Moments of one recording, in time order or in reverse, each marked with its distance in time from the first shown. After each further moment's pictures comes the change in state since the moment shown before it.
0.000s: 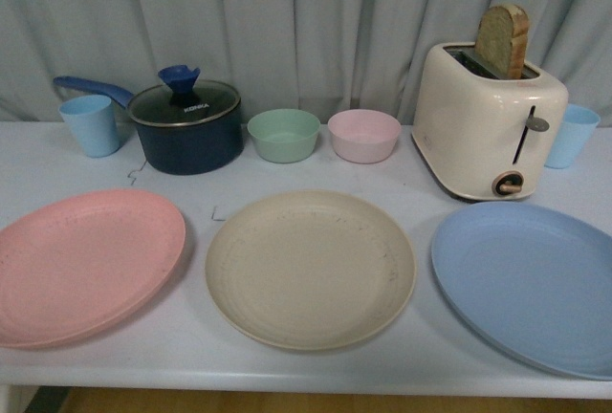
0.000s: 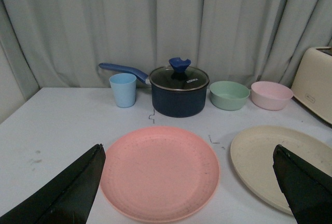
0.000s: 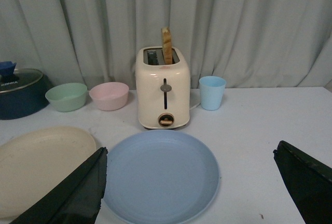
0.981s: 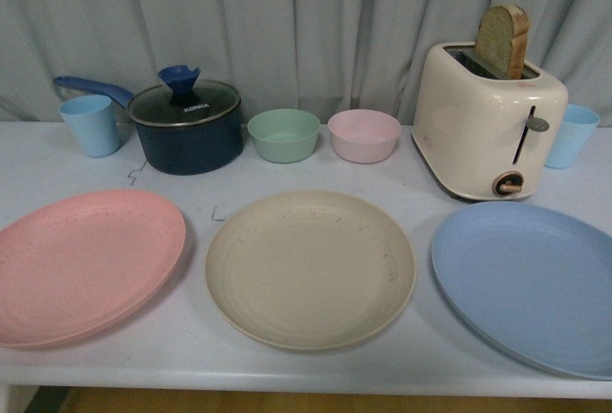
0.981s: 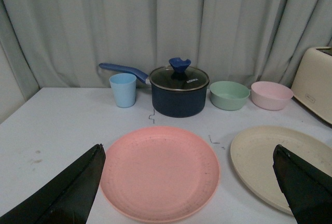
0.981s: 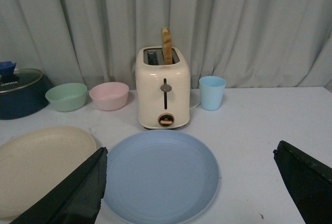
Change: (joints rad) left arm 0.000 0.000 0.000 0.000 0.000 0.000; right arm 0.000 0.000 0.000 0.000 0.000 0.000
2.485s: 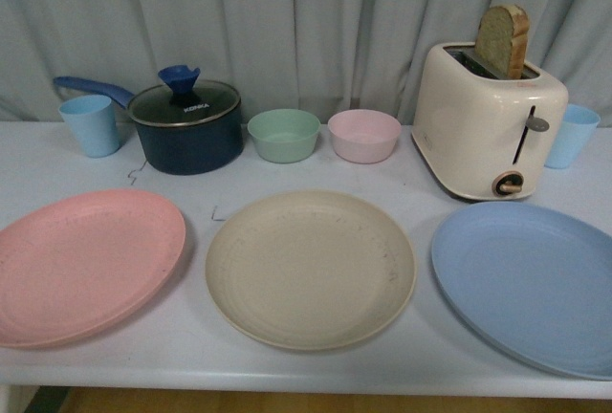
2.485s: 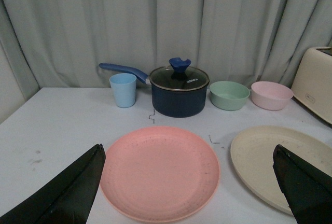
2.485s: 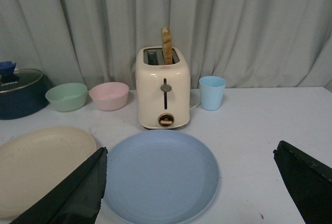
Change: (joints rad) left arm 0.000 0.000 0.000 0.000 0.000 0.000; right arm 0.000 0.000 0.000 0.000 0.000 0.000
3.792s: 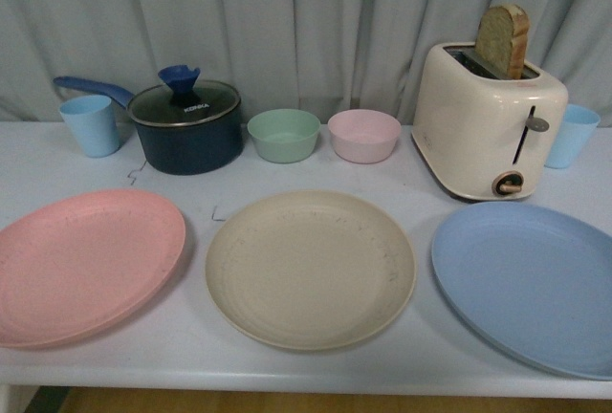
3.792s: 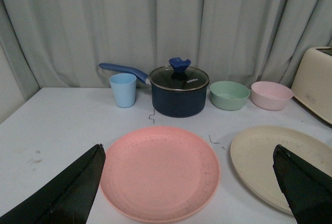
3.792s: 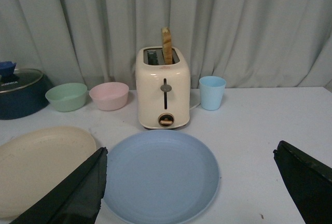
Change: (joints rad) left arm 0.000 0.000 0.000 0.000 0.000 0.000; right arm 0.000 0.000 0.000 0.000 0.000 0.000
